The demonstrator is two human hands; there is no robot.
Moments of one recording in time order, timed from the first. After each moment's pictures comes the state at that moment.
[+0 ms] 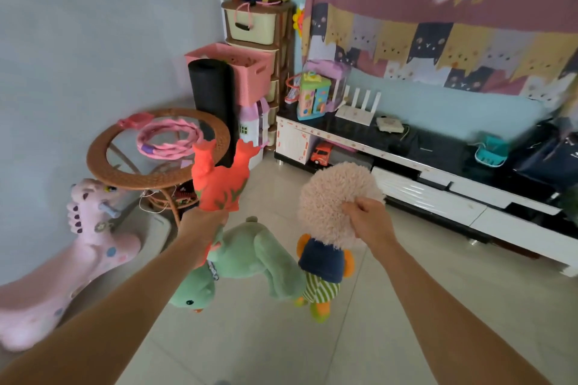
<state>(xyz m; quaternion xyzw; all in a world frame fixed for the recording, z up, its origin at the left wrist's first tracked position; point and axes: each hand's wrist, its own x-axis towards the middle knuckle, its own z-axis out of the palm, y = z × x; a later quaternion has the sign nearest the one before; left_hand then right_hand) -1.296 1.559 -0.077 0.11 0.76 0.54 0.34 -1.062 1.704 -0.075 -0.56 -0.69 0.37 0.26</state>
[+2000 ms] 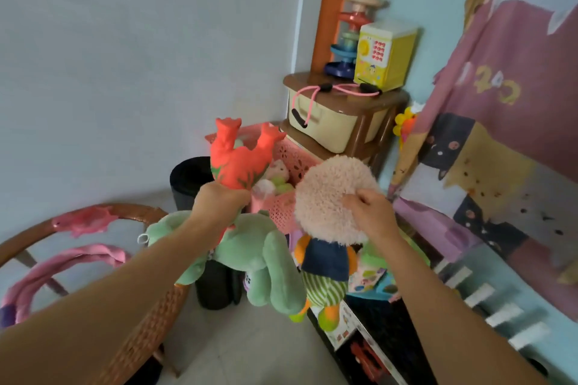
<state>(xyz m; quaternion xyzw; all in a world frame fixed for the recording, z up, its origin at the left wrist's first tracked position) -1.661 2.236 -0.001 0.06 0.78 0.61 0.14 -1.547 2.462 -0.021 -0.29 -0.85 0.37 0.22</state>
